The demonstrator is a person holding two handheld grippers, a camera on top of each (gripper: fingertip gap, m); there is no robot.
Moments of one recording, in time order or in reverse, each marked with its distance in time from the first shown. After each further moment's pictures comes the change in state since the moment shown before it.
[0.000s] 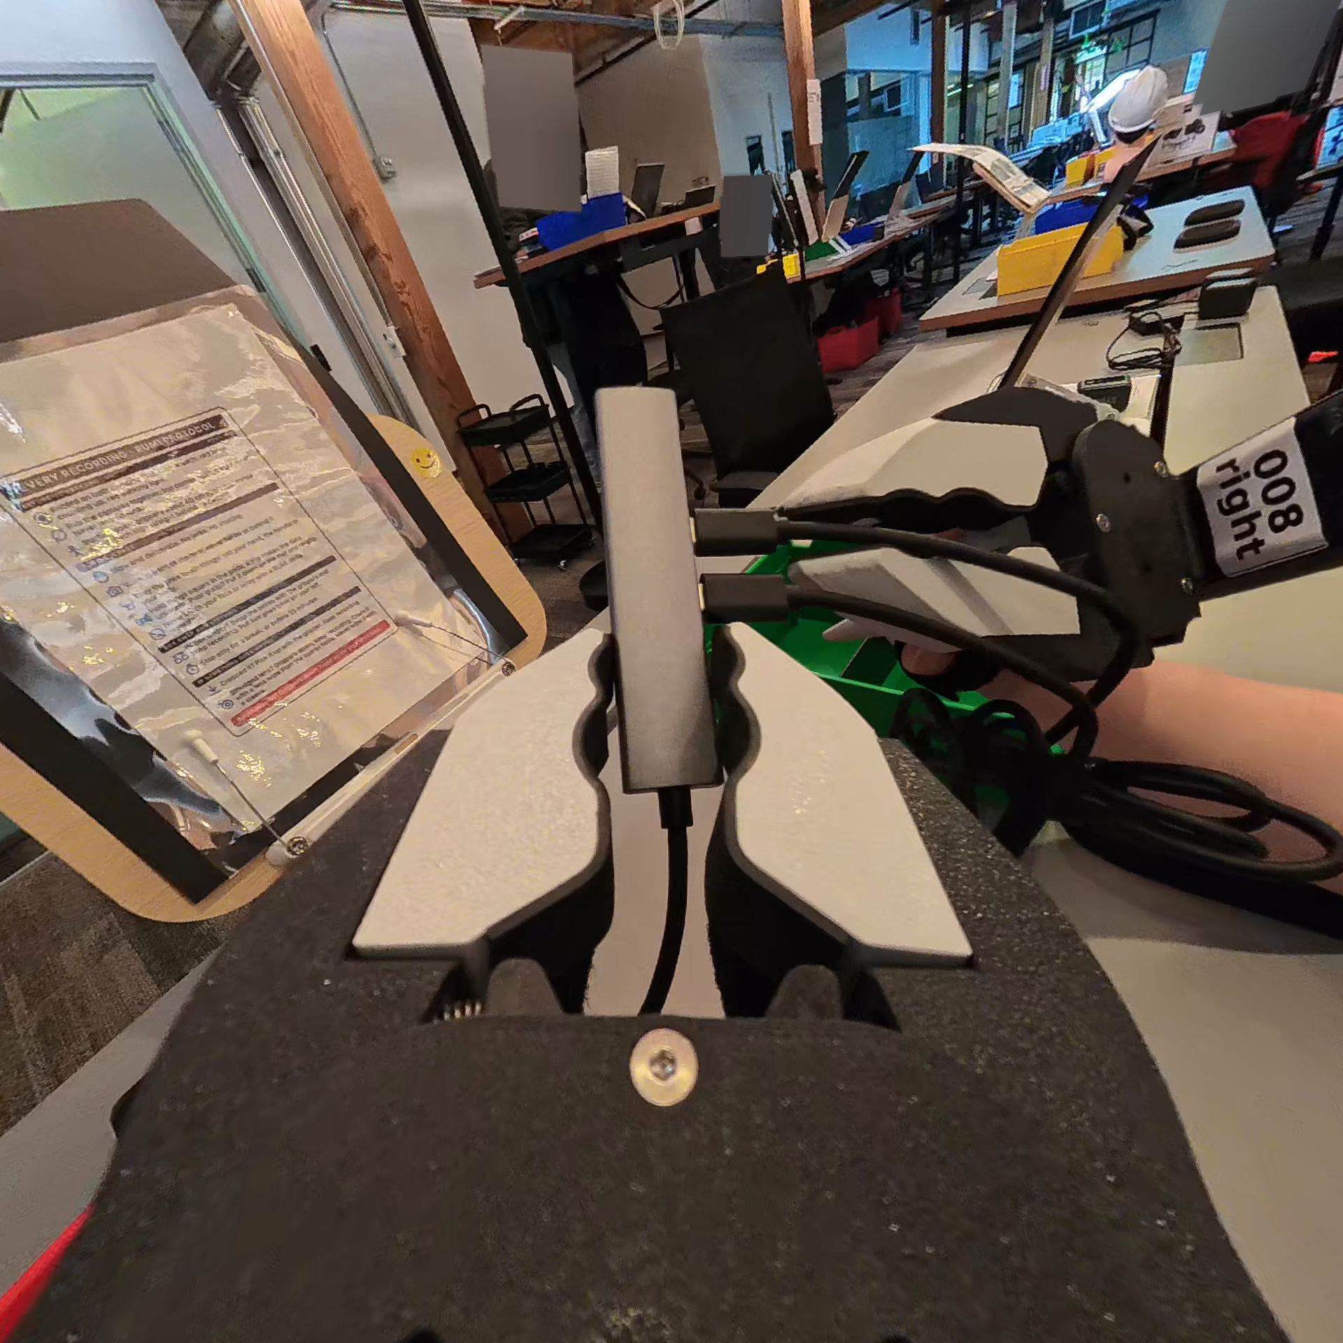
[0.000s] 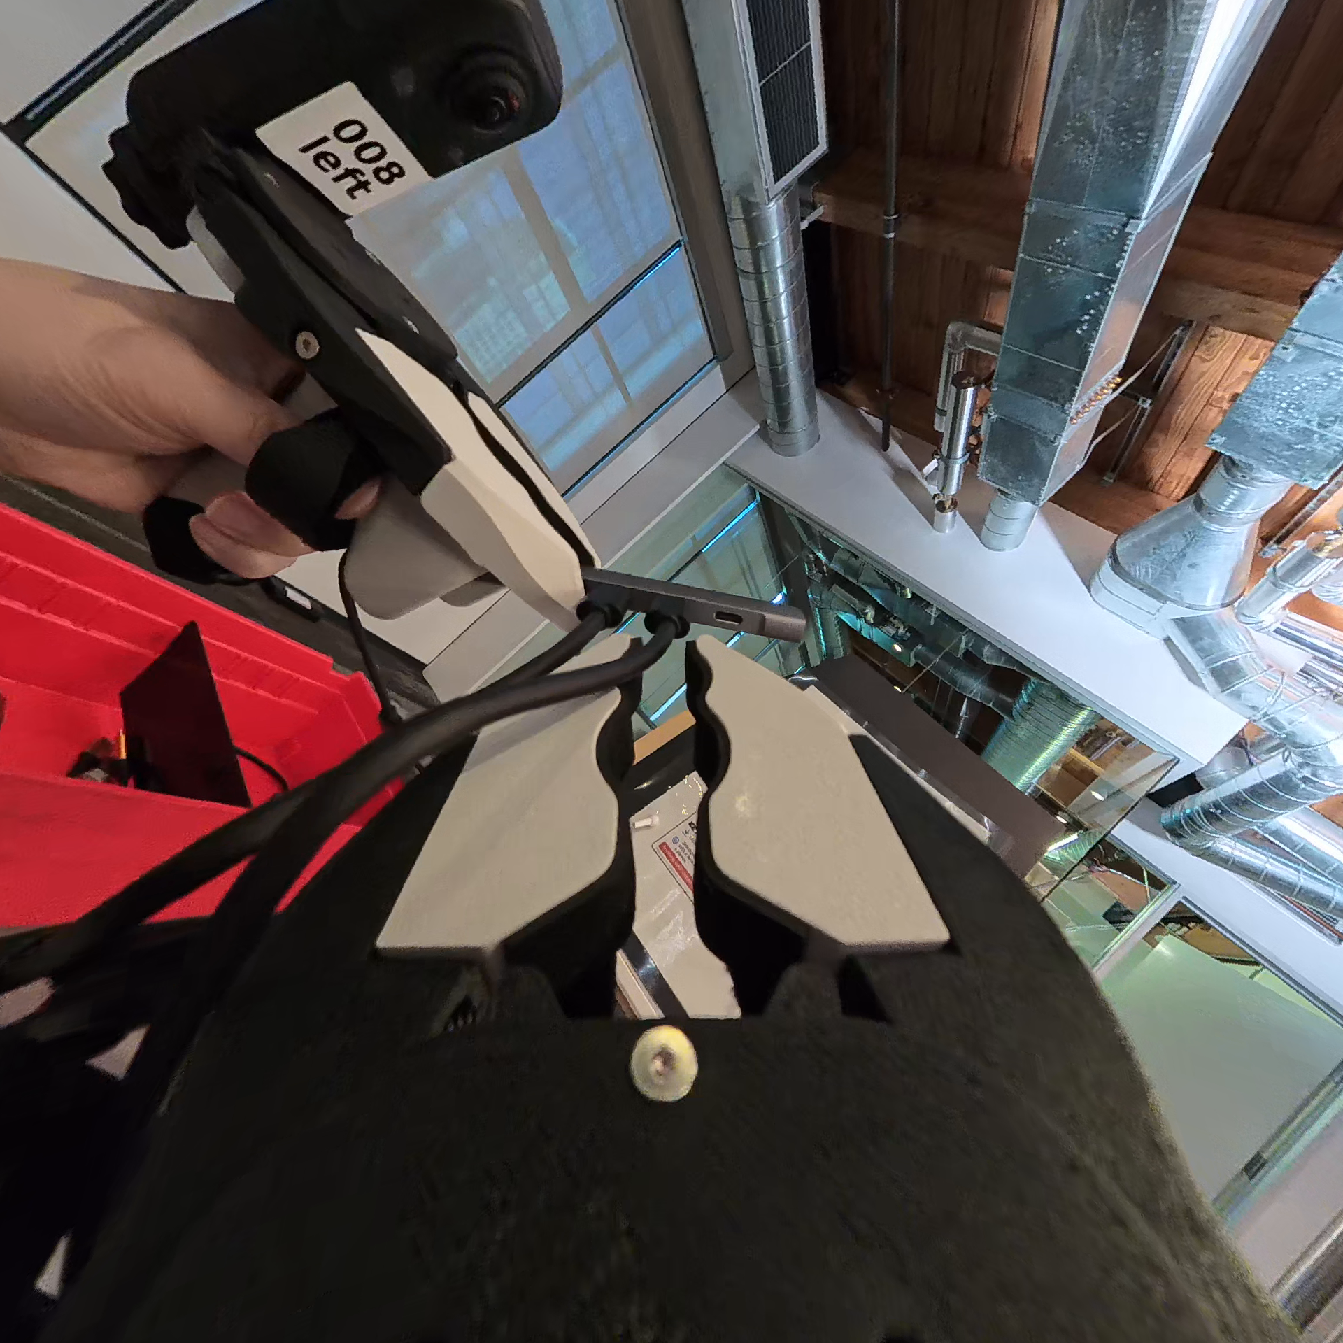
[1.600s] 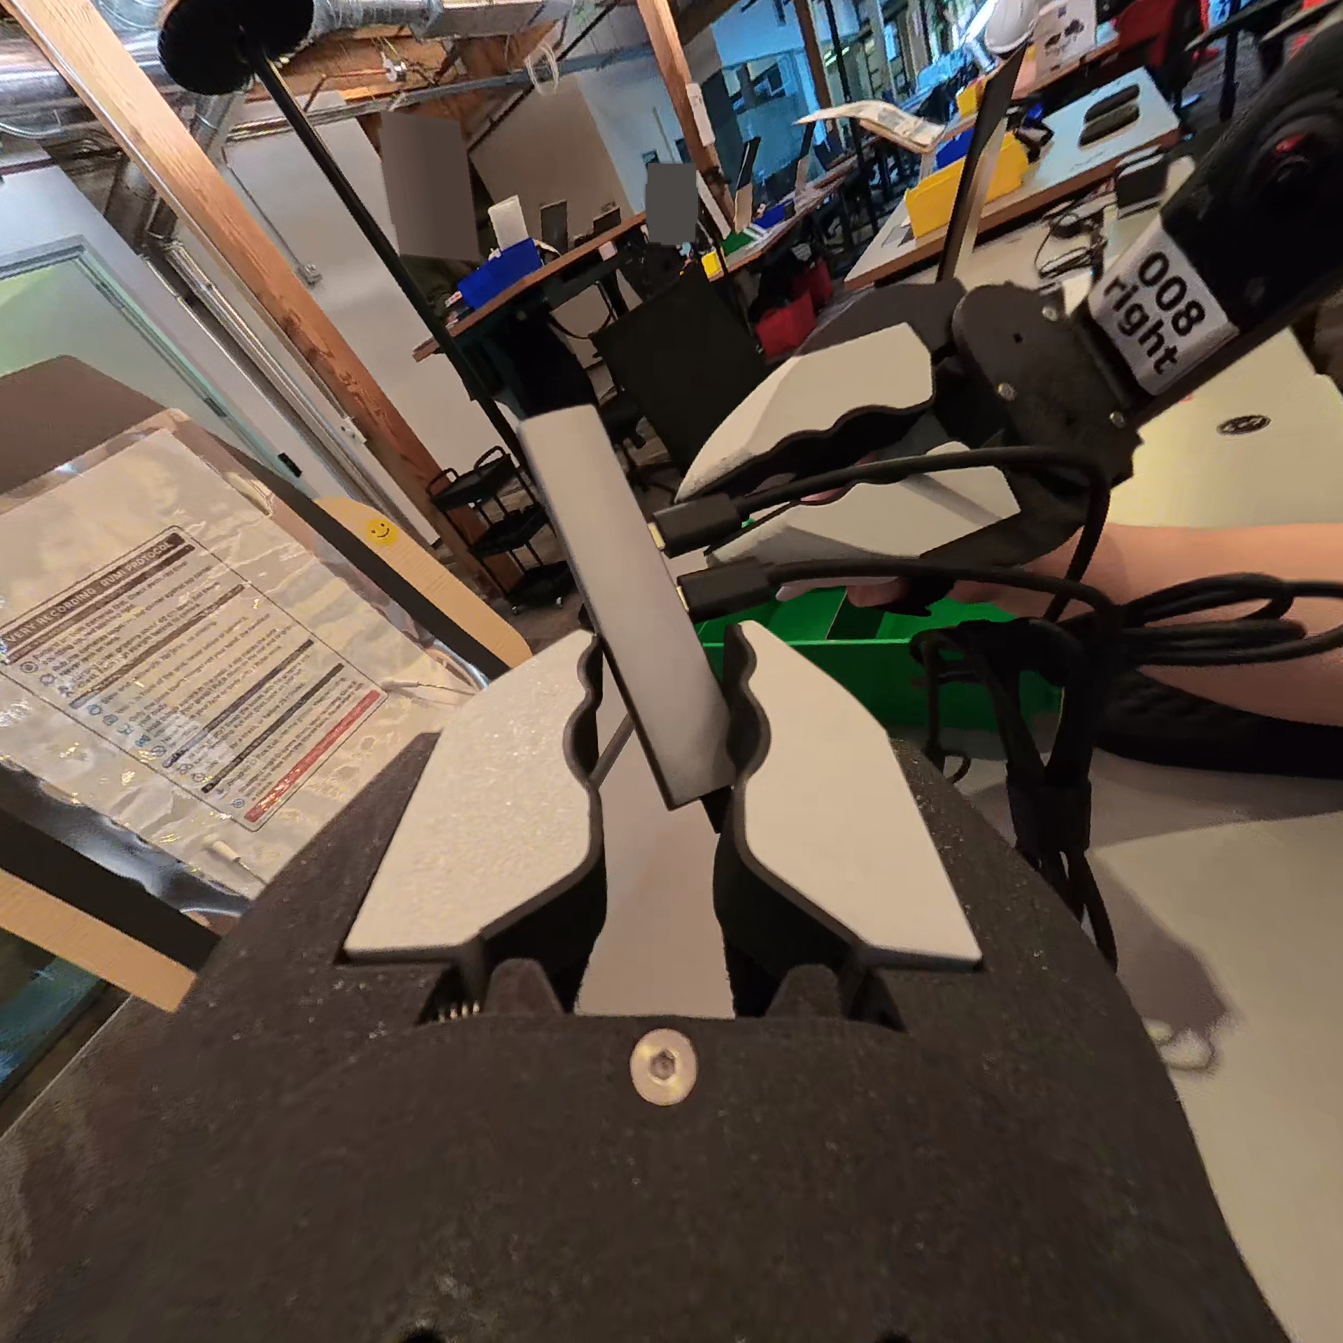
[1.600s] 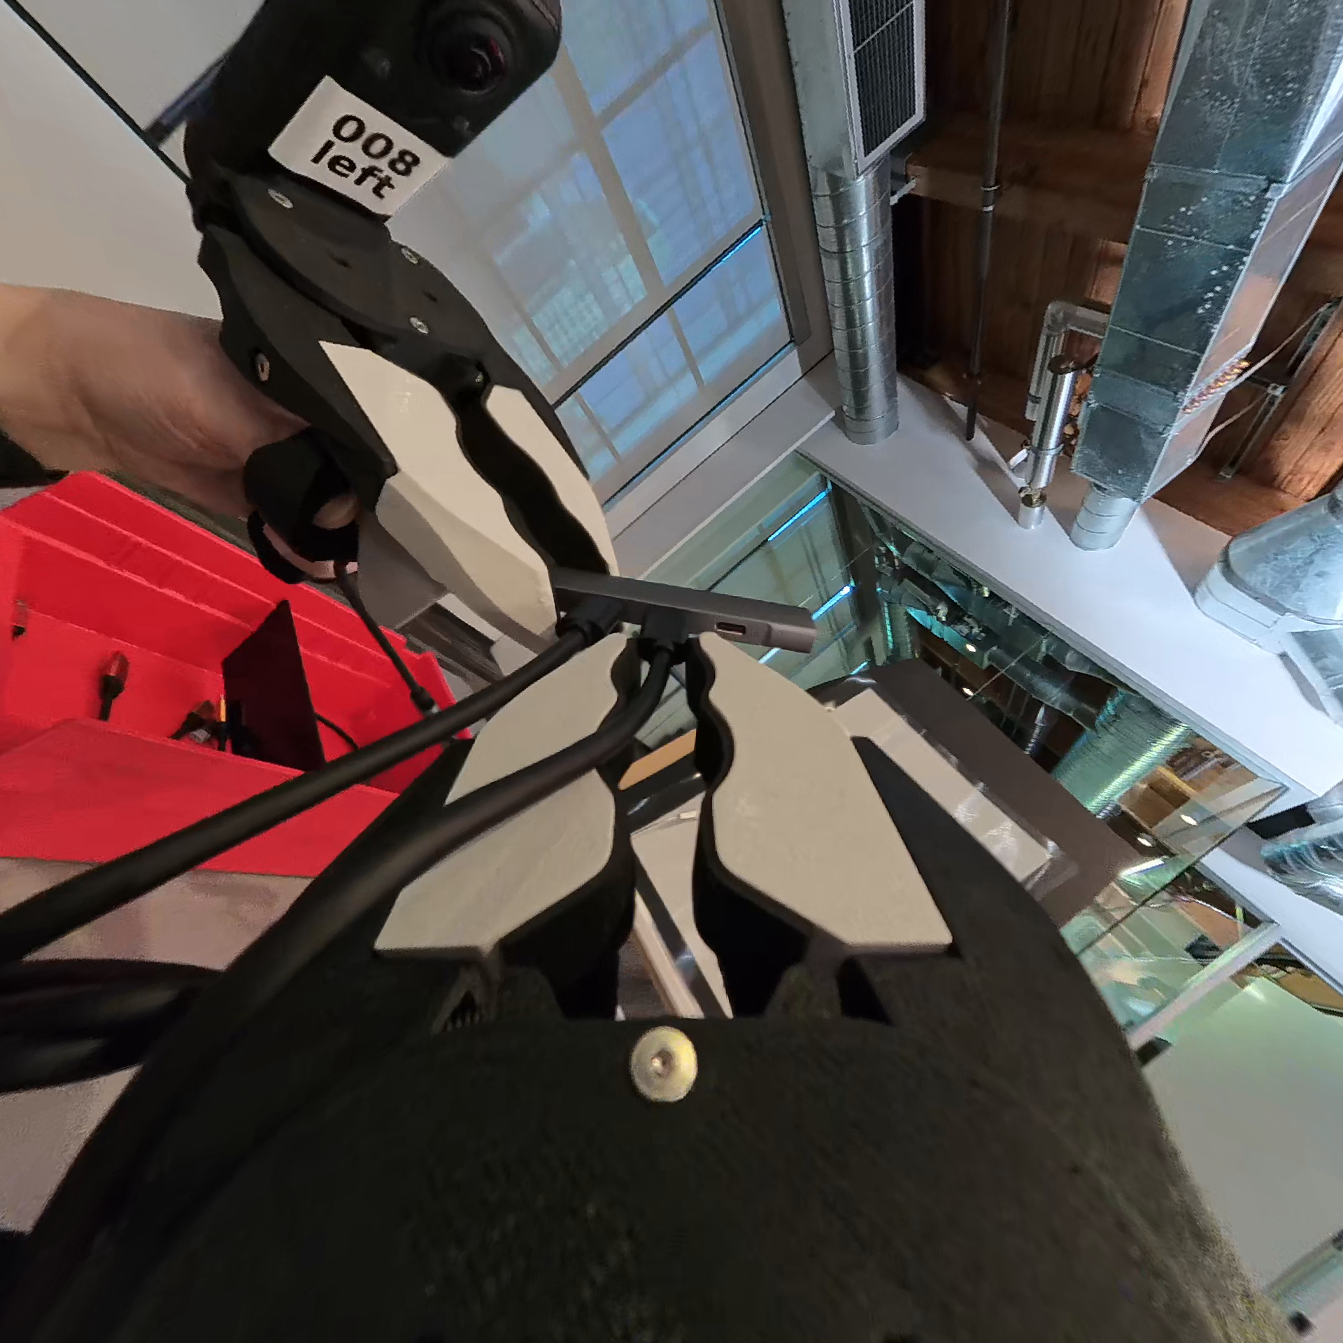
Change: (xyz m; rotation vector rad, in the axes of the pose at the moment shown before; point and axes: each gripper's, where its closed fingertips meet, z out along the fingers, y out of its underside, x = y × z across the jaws) left arm 0.024 0.007 -0.005 0.025 0.097 0.212; right arm -0.011 -0.004 -0.001 -0.024 -0.119 0.014
